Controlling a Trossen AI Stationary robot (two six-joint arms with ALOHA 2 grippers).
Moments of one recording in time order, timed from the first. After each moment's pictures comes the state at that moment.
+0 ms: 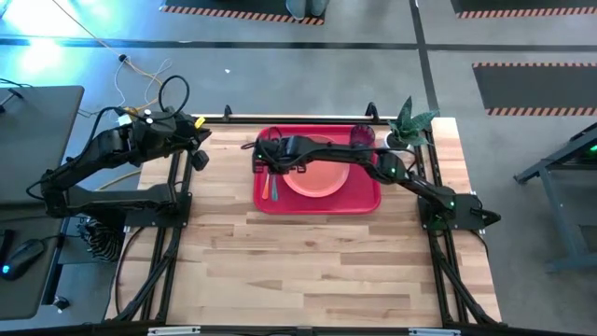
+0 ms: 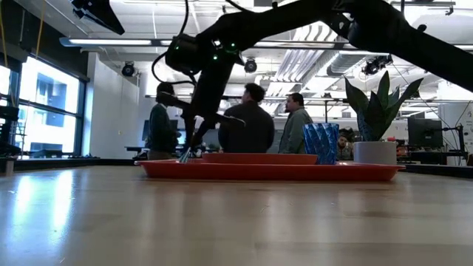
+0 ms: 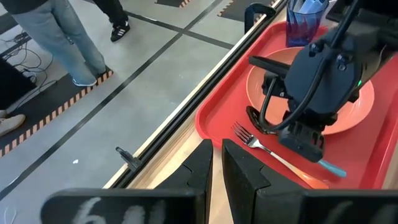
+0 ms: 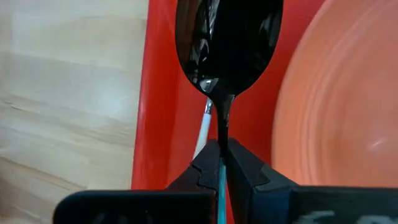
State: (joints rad) left arm 0.39 0.73 1.09 -0.97 -0.37 0.00; right arm -0.20 2.53 2.35 -0.95 0.12 1.22
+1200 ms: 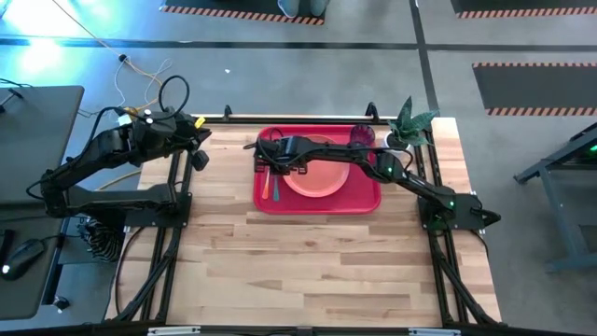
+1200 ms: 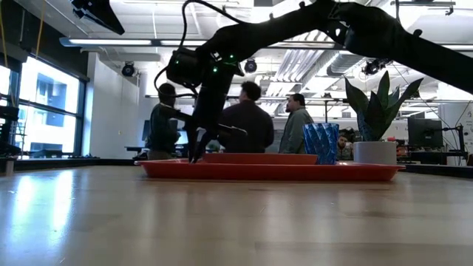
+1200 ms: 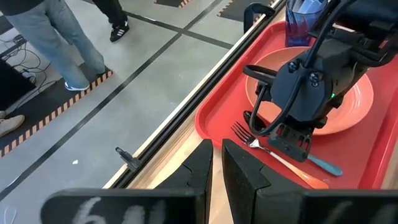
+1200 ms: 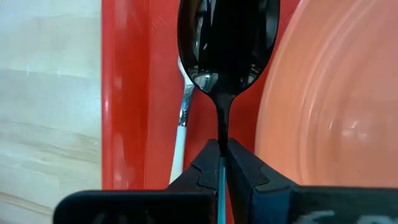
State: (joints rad) left arm 0.39 0.73 1.09 -0.97 -0.37 0.00; right arm -0.22 2.57 2.35 -0.96 0.10 1.26
